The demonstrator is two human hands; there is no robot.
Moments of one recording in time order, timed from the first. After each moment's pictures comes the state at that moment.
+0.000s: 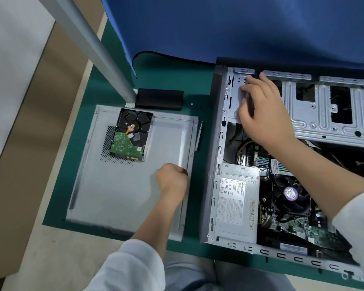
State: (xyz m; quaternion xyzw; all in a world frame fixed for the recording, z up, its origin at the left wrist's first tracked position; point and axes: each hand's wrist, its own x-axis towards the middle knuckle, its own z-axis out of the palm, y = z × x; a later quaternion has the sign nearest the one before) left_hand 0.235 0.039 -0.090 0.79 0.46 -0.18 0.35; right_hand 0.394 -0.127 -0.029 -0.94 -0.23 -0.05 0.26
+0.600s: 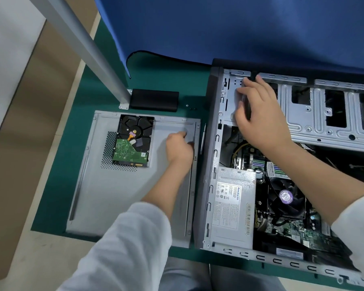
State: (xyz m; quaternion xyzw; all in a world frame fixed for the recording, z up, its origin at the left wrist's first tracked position) left_hand 0.313 0.037 -0.092 0.85 0.36 -0.11 0.36; right_hand 0.392 -0.127 -0.027 -0.94 -0.23 -0.05 0.26
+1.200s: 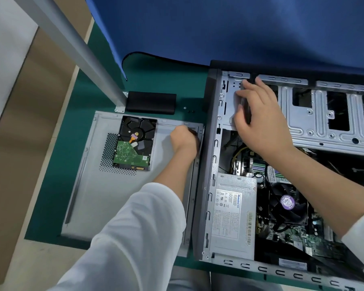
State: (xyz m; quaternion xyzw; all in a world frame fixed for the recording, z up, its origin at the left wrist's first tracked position) left_hand 0.360 0.035 -0.105 0.84 0.40 -0.15 0.34; right_hand 0.394 -0.127 -0.028 -0.94 -0.23 -0.05 0.27
